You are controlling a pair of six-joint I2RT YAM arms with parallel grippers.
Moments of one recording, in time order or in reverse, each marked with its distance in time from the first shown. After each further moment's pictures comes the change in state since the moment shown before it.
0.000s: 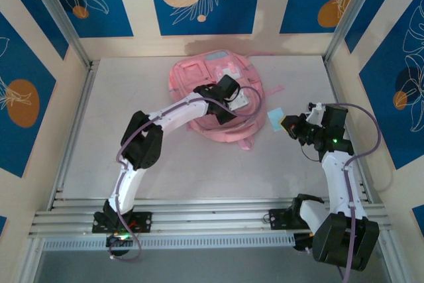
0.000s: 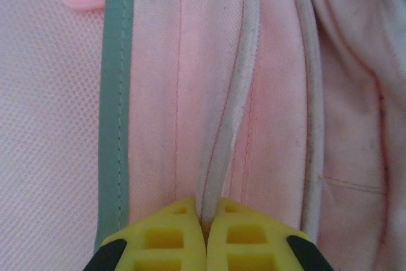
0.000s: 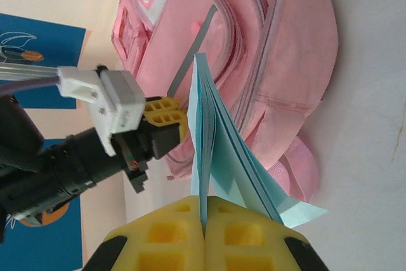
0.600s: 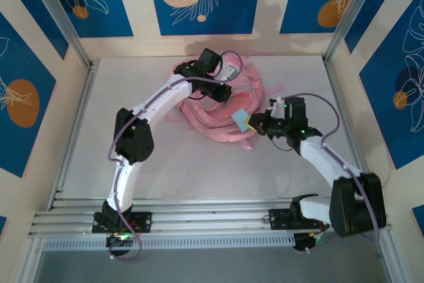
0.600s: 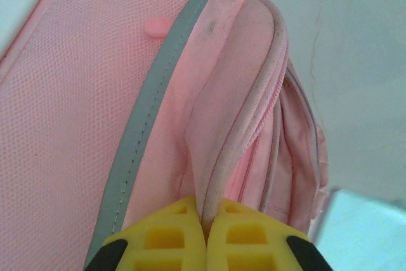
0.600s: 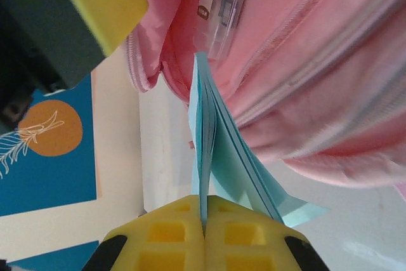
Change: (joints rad) left arm 0.134 -0.001 0.202 -0.103 0.356 -0.375; right arm 0.413 0.304 -0.016 0.431 0.058 0.209
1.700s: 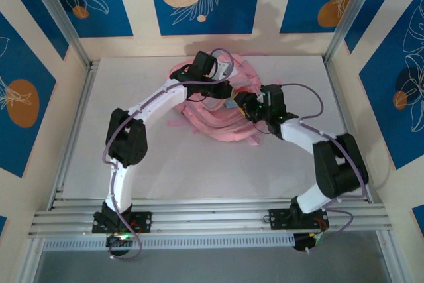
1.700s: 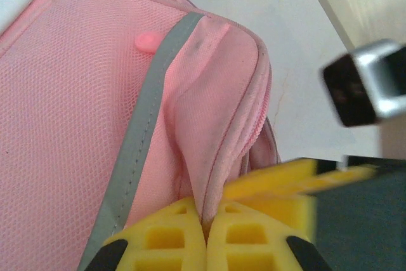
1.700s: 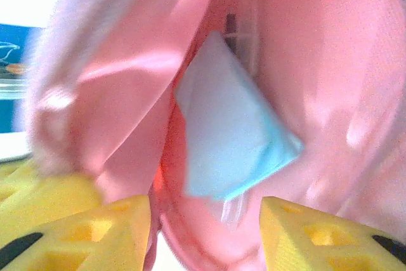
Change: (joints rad) left arm 0.014 -0.087 -0.208 0.285 0.072 -0.284; right arm 0.124 0.249 0.156 0.204 0.359 0.212
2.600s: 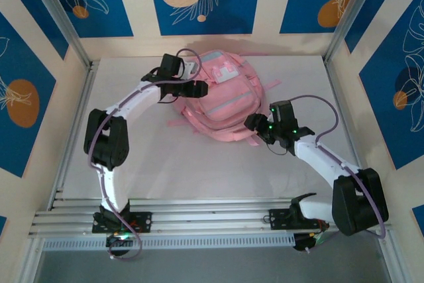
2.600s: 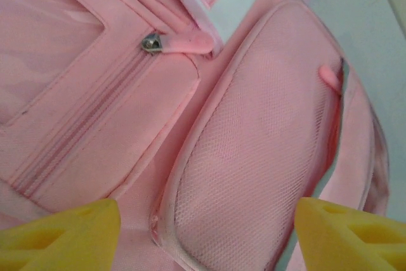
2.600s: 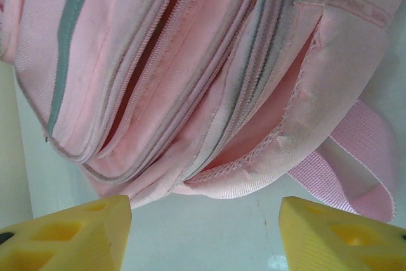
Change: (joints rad) left arm 0.210 -0.139 -0.303 0.126 -0.019 0.053; right arm -0.011 -0.254 -0.145 -0.394 0.096 -0.242
